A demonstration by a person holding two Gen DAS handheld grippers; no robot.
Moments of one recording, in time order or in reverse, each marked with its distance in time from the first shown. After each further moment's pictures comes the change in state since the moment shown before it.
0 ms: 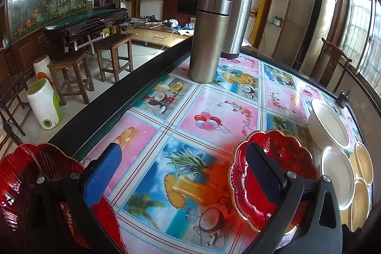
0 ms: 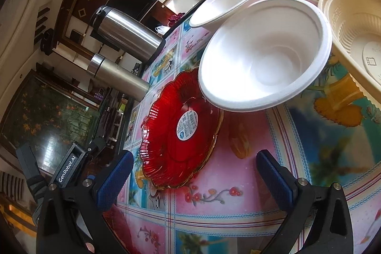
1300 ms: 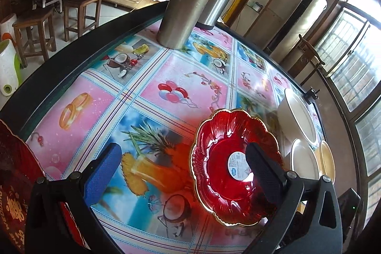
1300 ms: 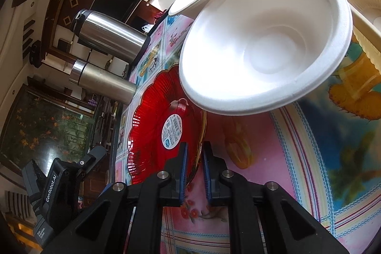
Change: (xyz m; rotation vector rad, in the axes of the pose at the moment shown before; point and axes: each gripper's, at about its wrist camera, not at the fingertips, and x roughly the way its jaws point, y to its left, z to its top) left arm 0.025 0.000 -0.001 -0.097 0.189 -0.262; right arm 0.021 -0.019 0.006 0.107 0.046 -0.019
